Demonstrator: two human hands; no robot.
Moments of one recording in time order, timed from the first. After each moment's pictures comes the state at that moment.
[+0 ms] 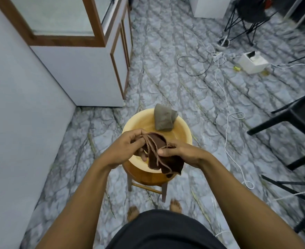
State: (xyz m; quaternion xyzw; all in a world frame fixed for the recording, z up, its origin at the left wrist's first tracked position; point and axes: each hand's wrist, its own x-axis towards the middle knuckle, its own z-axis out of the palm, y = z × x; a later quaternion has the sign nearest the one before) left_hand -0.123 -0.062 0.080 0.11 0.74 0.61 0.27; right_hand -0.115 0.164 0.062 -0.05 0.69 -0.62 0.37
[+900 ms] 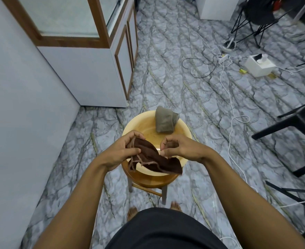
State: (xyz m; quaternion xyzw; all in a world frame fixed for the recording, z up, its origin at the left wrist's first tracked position) left_hand -0.132 -0.076 0.050 0.06 0.64 0.70 0.30; right_hand -0.138 0.177 0.066 -0.11 0.76 -0.54 0.34
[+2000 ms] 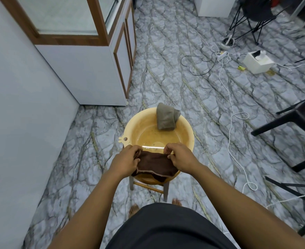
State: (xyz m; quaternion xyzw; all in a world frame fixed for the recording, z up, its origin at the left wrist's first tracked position) left_hand -0.113 -0.069 -0.017 0.07 0.95 0.25 0.19; right_hand -0.115 0.165 -0.020 -0.07 0.93 -0.31 0.18
